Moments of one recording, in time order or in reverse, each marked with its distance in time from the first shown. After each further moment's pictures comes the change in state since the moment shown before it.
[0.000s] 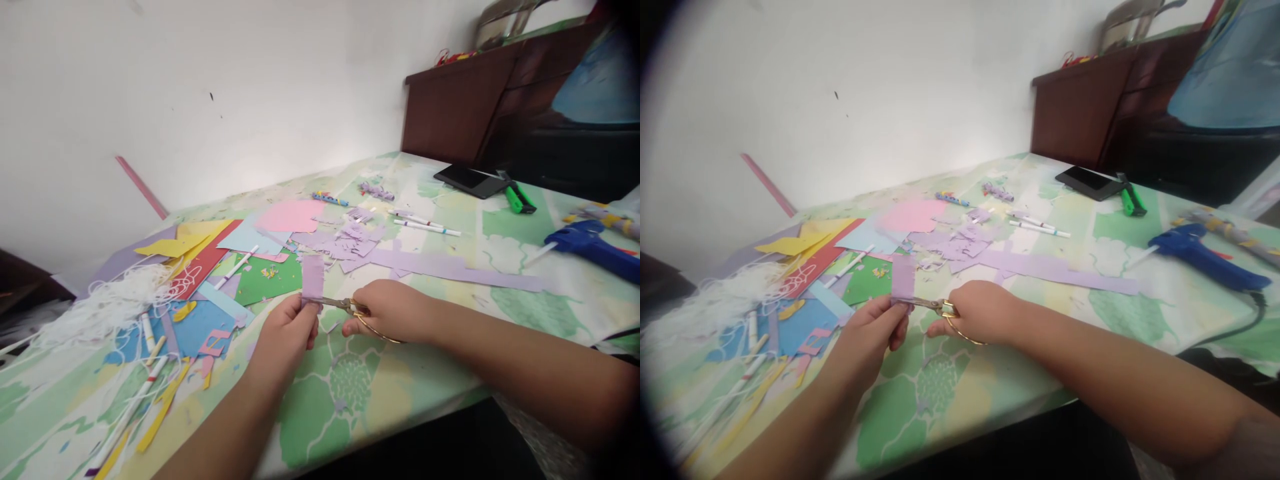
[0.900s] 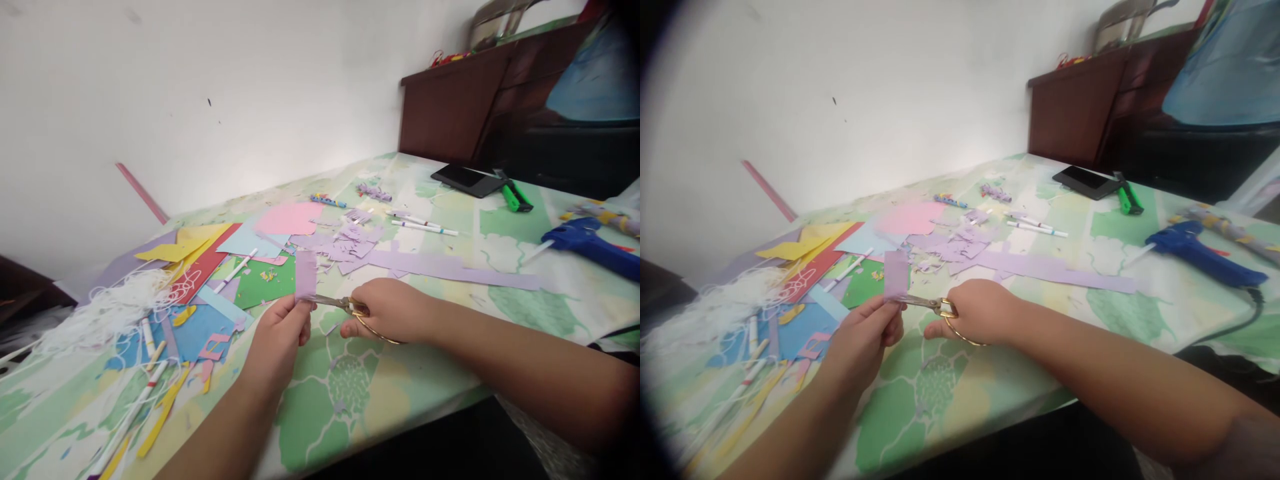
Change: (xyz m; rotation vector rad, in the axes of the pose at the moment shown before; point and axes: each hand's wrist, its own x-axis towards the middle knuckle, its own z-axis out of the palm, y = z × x) left_hand 0.005 -0.010 0.000 -0.175 0.015 0.098; right_hand -0.002 0.002 -0.002 0.027 0.022 0.038
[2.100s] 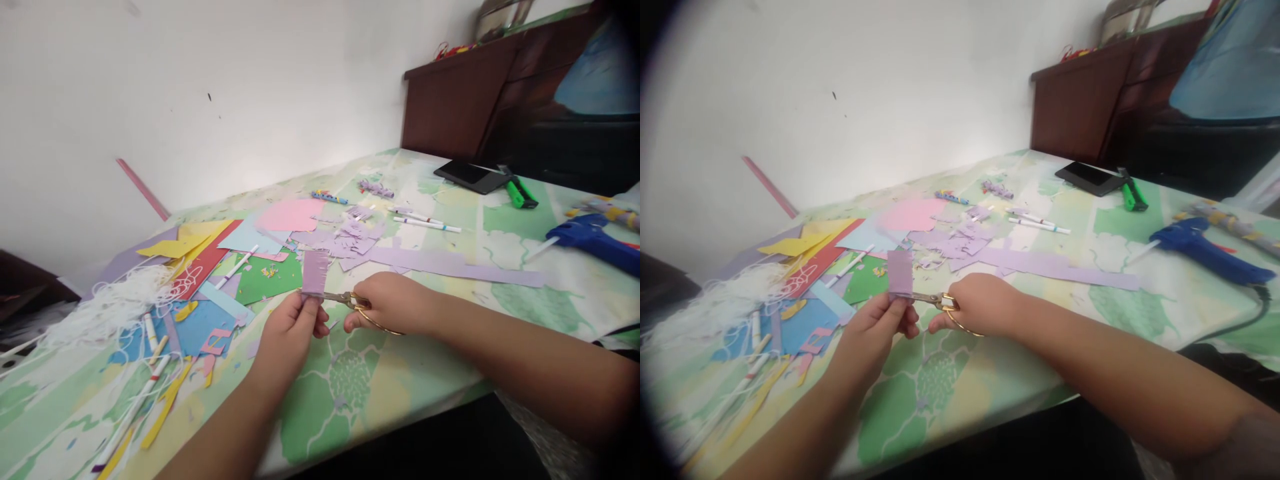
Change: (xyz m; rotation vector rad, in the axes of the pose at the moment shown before) left_hand -0.005 0.000 0.003 0.174 -0.029 0.062; right_hand 0.002 0.001 -0.004 -0.012 0.004 -0.049
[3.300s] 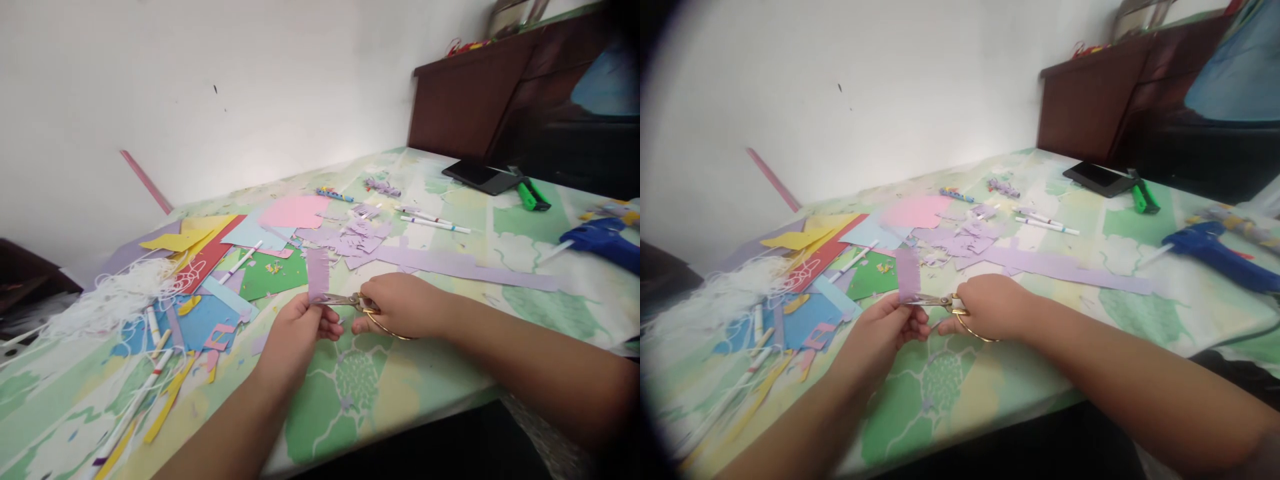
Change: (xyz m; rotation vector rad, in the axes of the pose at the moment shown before) left_hand 0.004 0.001 0.005 -0.338 -0.036 -0.256; right_hand -0.001 0.002 0.006 -0.072 -0.004 -0.003
